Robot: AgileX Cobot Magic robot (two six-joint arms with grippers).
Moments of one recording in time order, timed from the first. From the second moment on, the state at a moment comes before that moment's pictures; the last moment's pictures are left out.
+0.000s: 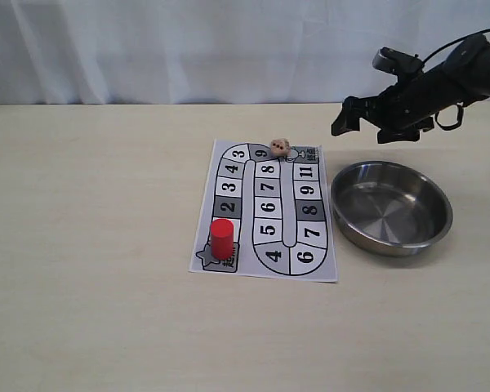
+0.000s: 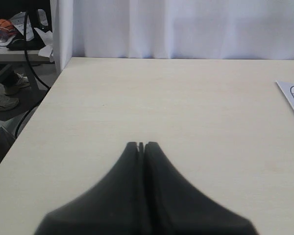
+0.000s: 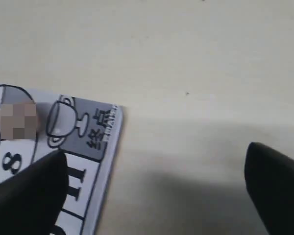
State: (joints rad) left arm 0.02 0.00 0.00 0.07 0.34 -0.05; right arm -0.05 2.35 -1.89 0.56 0.76 -0.42
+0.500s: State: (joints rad) left arm 0.02 0.00 0.00 0.07 0.34 -0.05; right arm -0.05 2.35 -1.89 0.25 0.75 -0.19
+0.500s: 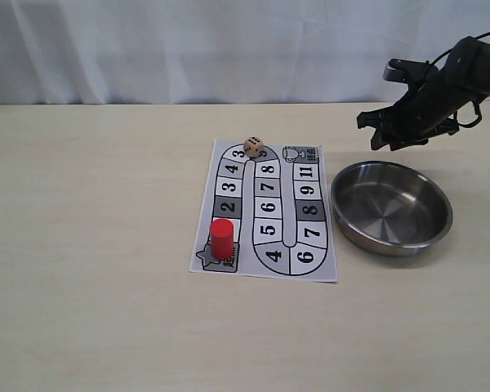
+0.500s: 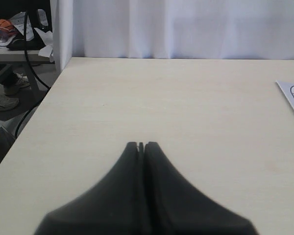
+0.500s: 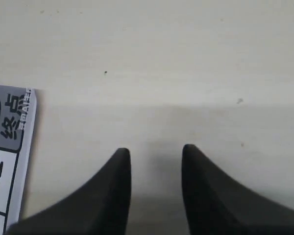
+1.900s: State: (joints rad) left arm 0.02 0.00 0.00 0.07 0.34 -0.05; right arm 0.31 2.40 -1.98 0.28 0.67 -0.28
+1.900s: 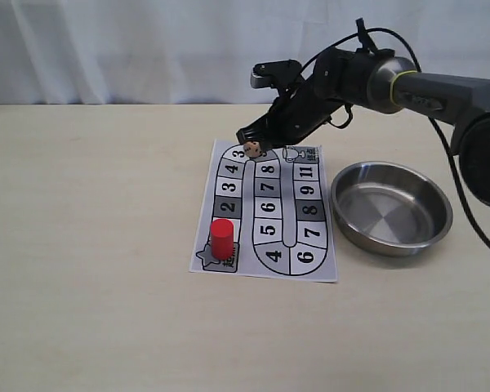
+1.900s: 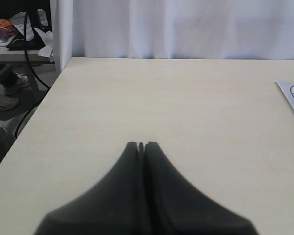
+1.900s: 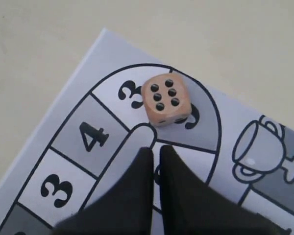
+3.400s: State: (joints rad) left arm 0.02 0.00 0.00 0.07 0.34 -0.05; right arm 0.32 2.54 -2.11 0.28 0.75 -0.24
